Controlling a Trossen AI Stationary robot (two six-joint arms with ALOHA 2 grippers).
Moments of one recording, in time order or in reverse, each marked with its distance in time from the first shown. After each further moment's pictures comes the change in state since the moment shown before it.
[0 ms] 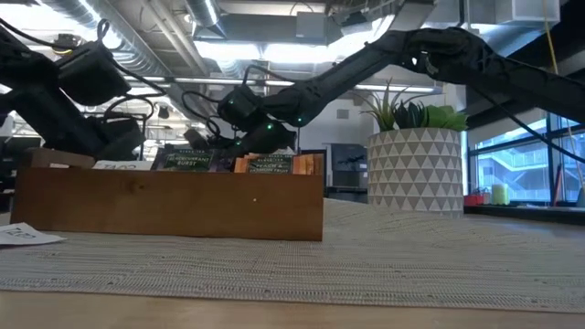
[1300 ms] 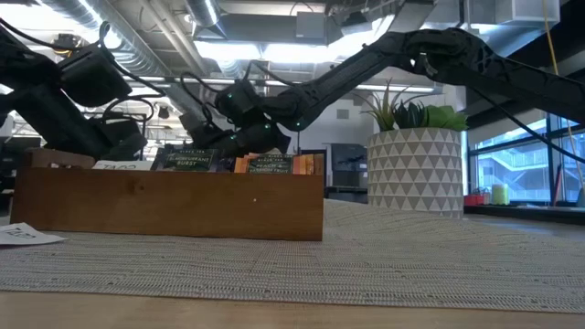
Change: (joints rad) left arm 0.032 -0.001 0.002 -0.009 -0.036 0.013; right arm 0.018 0.009 -0.008 0.205 -0.173 -0.128
